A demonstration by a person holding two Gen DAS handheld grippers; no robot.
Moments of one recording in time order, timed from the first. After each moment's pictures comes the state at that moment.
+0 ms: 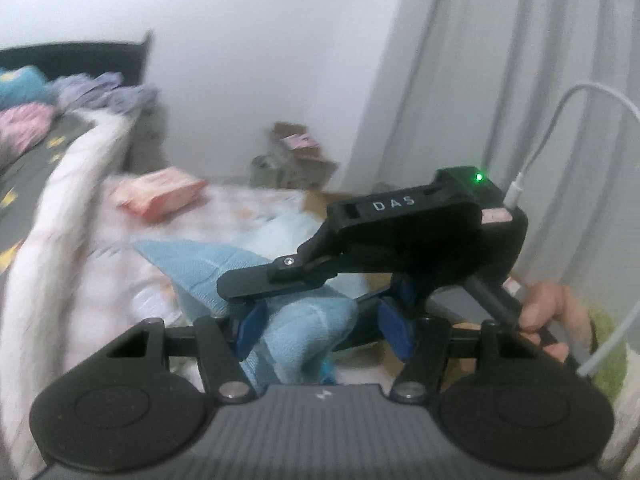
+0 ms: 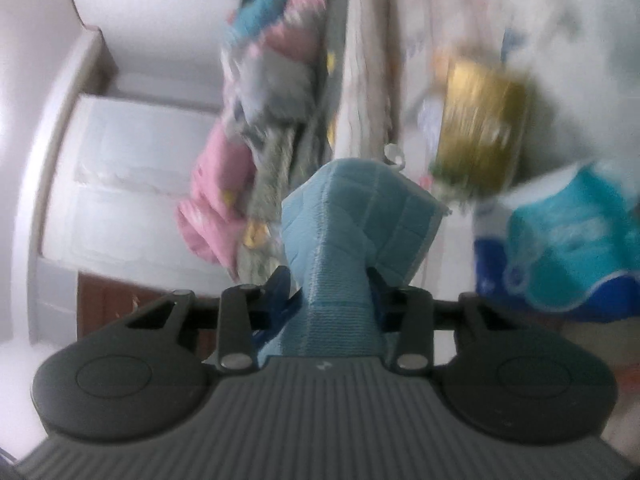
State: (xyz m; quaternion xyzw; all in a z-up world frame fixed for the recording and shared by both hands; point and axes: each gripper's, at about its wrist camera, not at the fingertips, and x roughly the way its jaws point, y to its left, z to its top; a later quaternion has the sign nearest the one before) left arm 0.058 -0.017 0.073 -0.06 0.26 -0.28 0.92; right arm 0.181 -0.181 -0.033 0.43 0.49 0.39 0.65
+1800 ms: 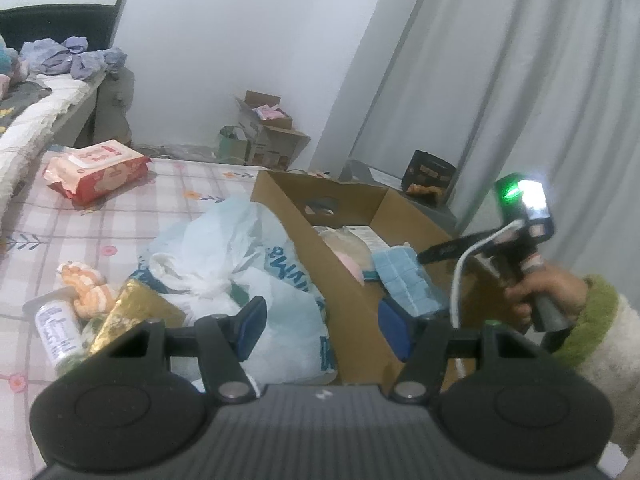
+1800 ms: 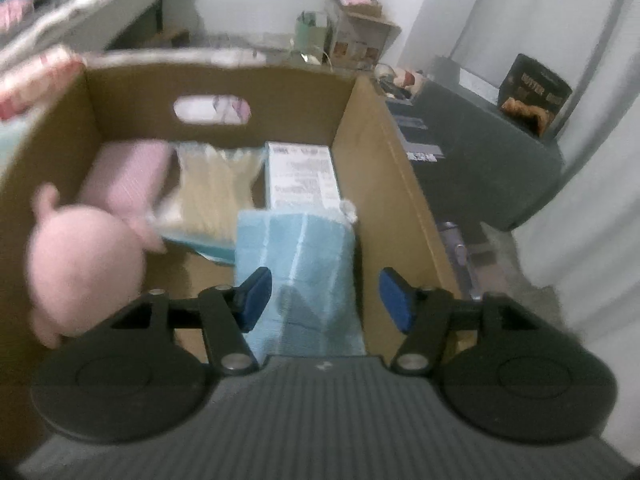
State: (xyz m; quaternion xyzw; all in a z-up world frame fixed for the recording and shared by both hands) left arm 0.125 -0.079 0.050 -0.08 0.31 -0.31 0.90; right arm 0.237 -0.432 -0.024 -0.04 0.44 -0.12 0.89
